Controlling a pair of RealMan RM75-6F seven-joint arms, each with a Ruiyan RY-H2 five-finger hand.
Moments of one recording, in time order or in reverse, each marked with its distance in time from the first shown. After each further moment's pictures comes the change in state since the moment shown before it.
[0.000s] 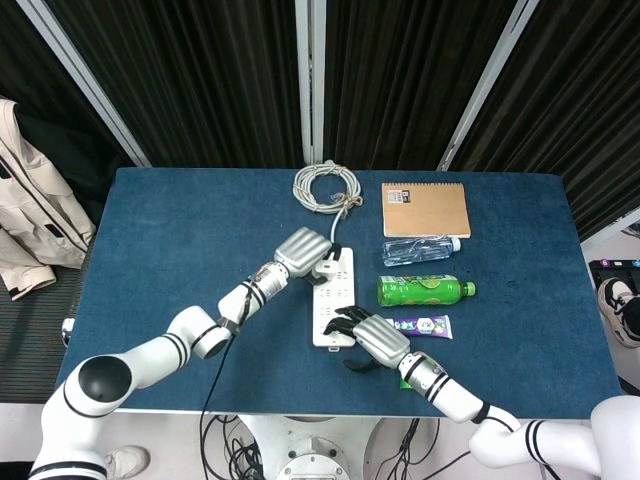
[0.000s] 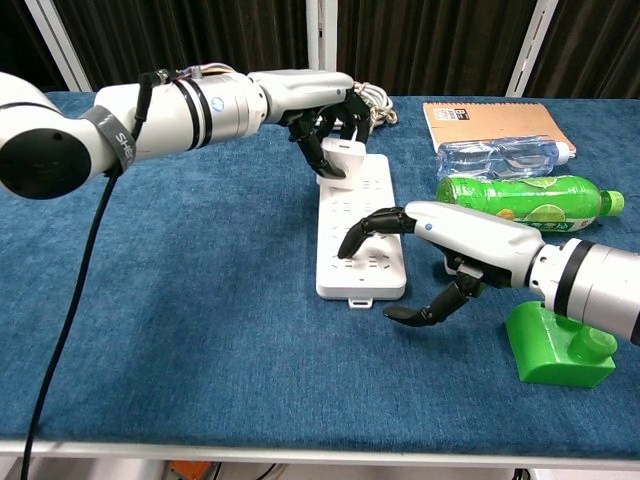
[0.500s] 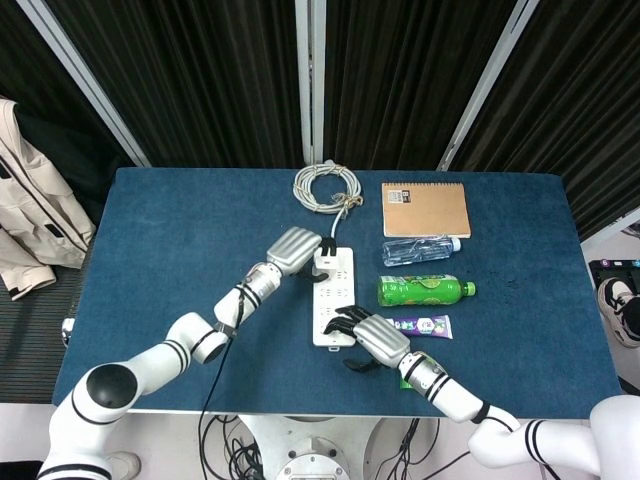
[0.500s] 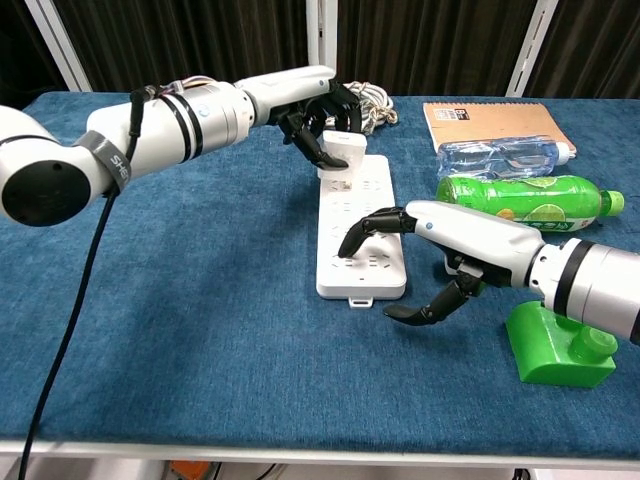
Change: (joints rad) left arm 0.047 -0.065 0.010 0.096 0.000 0.082 -0.206; right arm 0.002 -0.001 0.001 -0.002 0.012 0.000 0.005
